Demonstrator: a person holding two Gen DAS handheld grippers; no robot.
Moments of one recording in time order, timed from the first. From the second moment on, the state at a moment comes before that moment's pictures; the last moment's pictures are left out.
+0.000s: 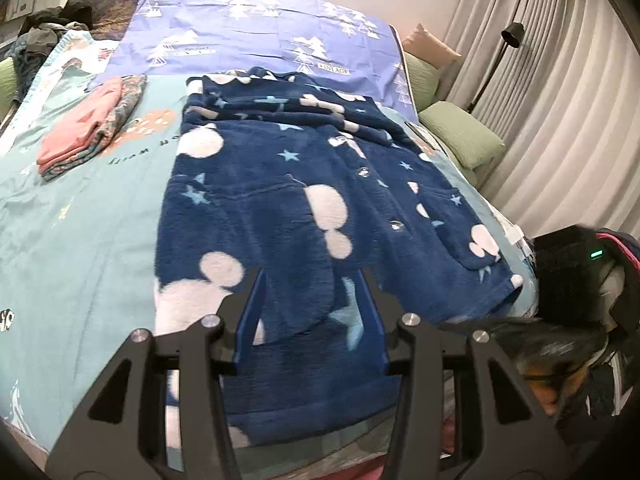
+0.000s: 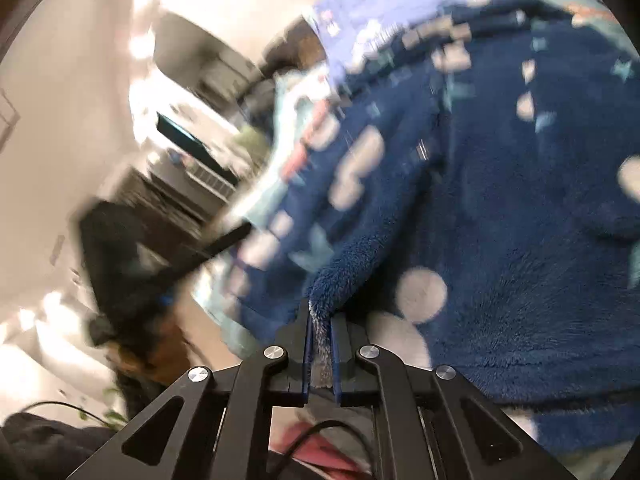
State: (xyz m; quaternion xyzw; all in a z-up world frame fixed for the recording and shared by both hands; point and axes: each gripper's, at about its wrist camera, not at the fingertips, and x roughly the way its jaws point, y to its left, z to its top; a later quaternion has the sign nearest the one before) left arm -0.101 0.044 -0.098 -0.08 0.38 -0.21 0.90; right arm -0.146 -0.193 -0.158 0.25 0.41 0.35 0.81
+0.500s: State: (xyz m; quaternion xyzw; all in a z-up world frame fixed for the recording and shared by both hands) left arm -0.103 0.095 -0.128 -0.08 0.41 -0.14 0.89; right arm -0.198 -0.288 -0.130 0.14 0.37 0.17 0.90
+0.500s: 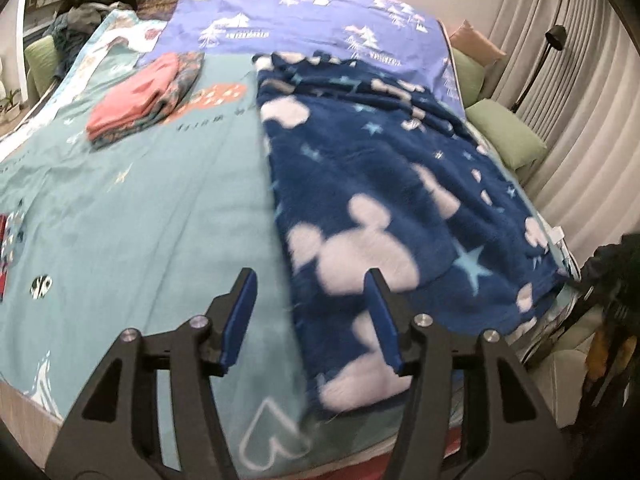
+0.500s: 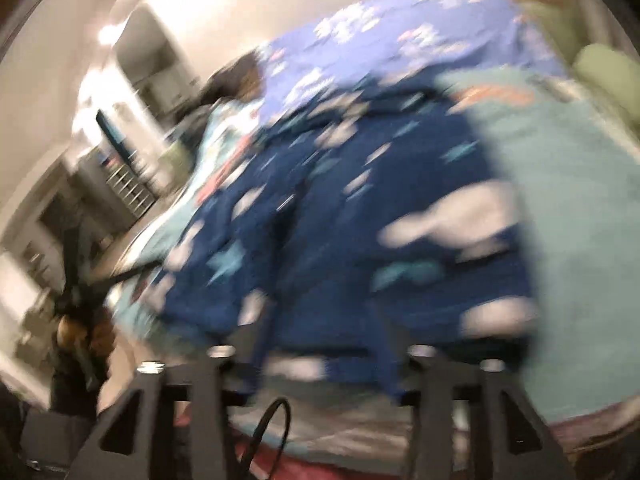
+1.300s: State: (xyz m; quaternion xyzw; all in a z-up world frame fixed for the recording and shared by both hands) left arm -0.107 0.085 -0.150 -0.13 0.47 -0.23 0.84; right arm -0.175 -0.377 -0.180 0.33 0.39 0.15 0.84
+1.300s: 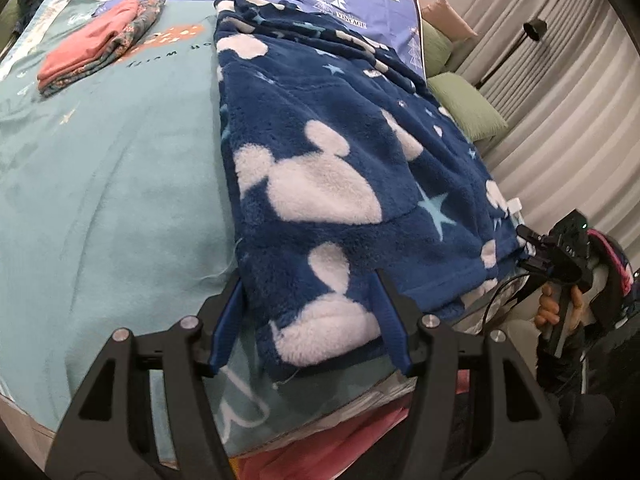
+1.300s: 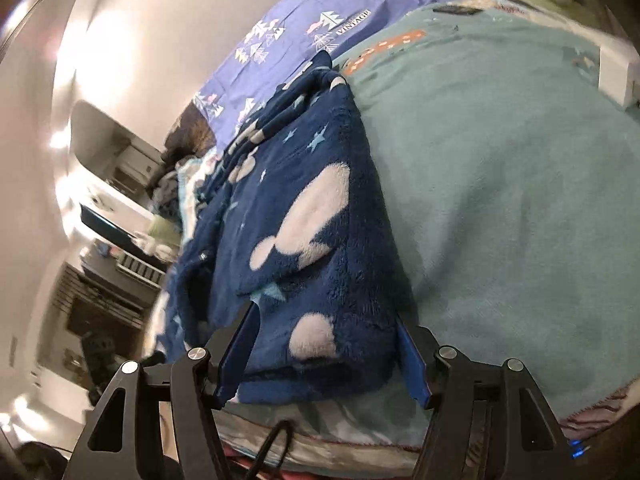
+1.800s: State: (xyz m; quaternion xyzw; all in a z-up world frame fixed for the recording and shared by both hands) left arm -0.114 0.081 -0.082 -0.13 0.37 -0.26 0.88; right arm -0.170 -0.383 -0.140 0.38 0.33 0.24 0.83
